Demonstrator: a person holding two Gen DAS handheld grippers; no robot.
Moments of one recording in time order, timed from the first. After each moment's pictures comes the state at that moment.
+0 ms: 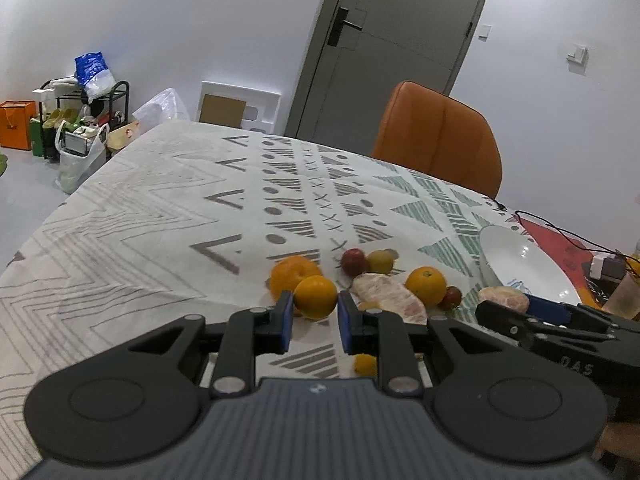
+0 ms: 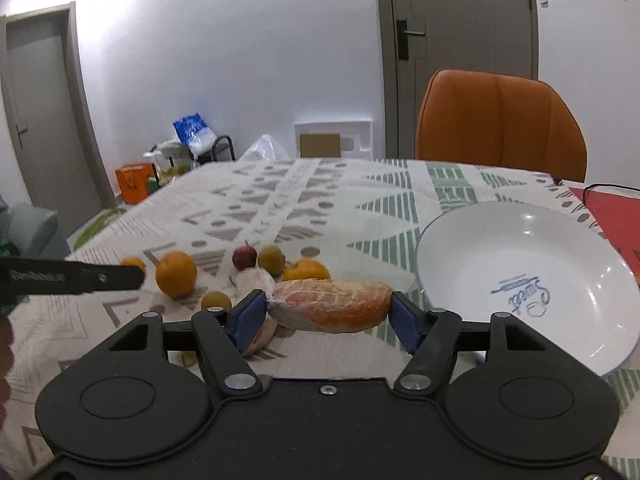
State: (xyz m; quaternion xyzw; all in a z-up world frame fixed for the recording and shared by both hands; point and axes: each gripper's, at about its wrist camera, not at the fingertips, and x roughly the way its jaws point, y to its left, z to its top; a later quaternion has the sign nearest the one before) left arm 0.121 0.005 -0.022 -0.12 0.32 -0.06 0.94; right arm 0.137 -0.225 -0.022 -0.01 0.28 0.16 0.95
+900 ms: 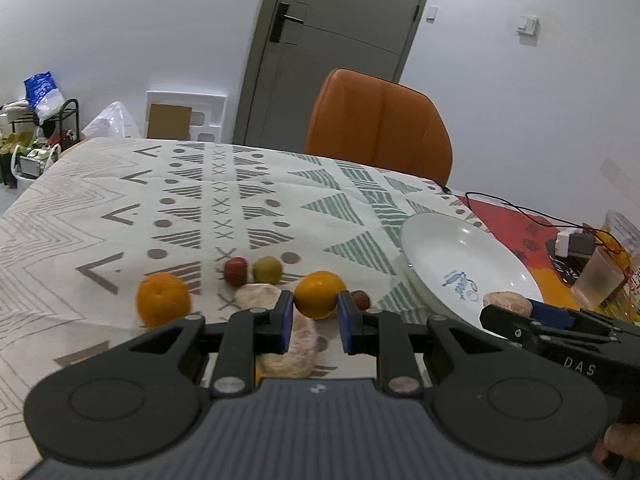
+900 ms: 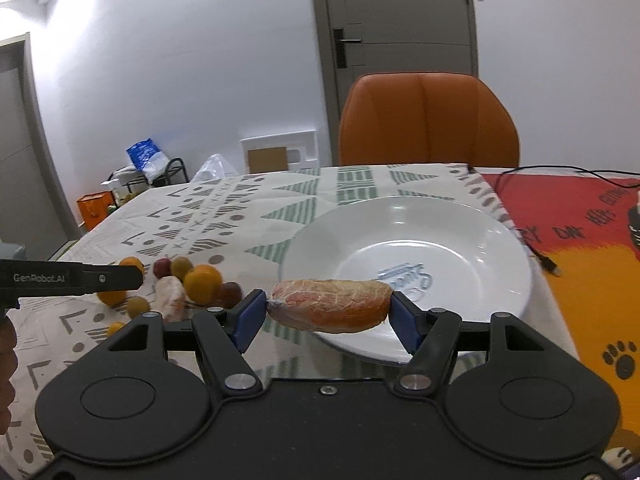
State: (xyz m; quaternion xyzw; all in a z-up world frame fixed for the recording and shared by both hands) left arm 0.139 -0.077 -0.015 -0.09 0.31 -0.12 0.94; right arm 0.123 -0.306 -0.019 0.03 0.27 0.08 0.96
